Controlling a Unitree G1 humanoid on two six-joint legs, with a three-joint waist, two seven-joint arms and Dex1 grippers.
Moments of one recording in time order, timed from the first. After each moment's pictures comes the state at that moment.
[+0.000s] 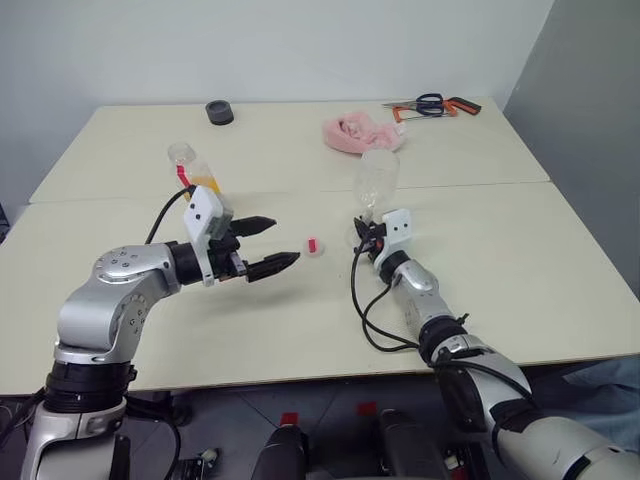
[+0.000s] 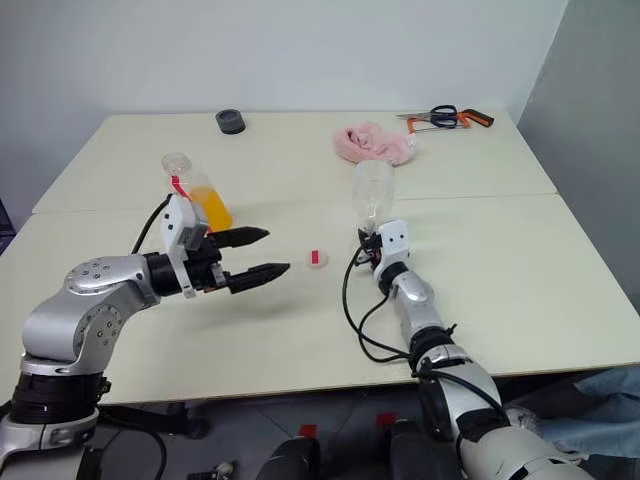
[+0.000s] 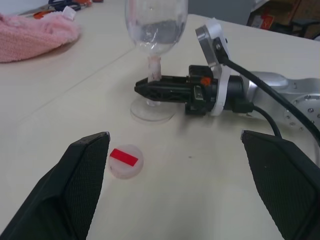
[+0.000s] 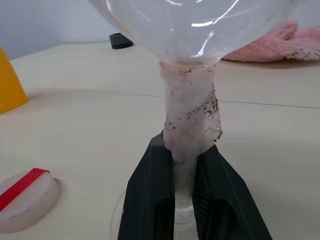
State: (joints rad) left arm -0.41 0.71 0.11 -0.19 -0.53 0.62 -0.94; right arm -0.84 0.05 -0.10 1.15 0.06 -0.46 0.38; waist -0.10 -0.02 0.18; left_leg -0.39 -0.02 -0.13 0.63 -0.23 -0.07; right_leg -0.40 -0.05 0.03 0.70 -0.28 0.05
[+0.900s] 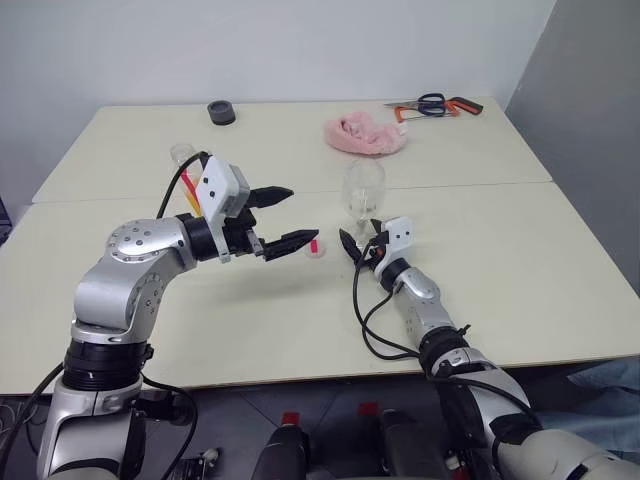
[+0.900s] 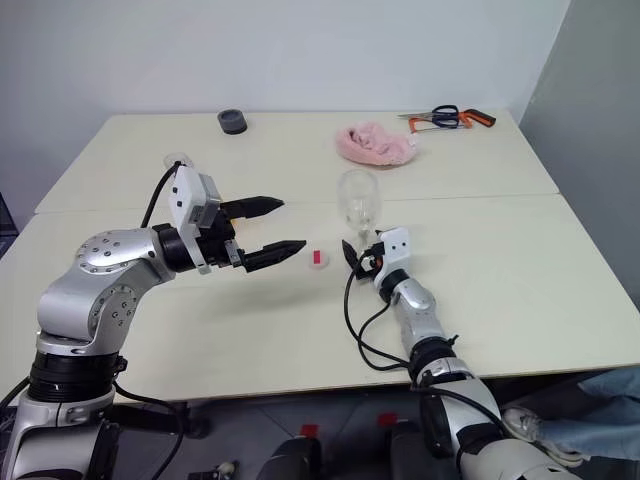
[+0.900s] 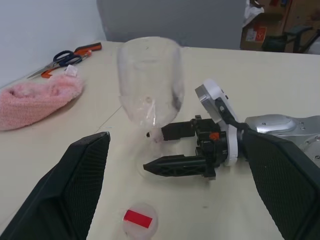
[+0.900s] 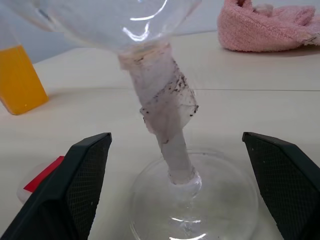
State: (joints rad) left arm -0.52 0.67 0.06 -0.19 -0.48 0.53 -0.93; right arm -0.75 0.06 -0.10 1.02 0.10 -0.40 0.43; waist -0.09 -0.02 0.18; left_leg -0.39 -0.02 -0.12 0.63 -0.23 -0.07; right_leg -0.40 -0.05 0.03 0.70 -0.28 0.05
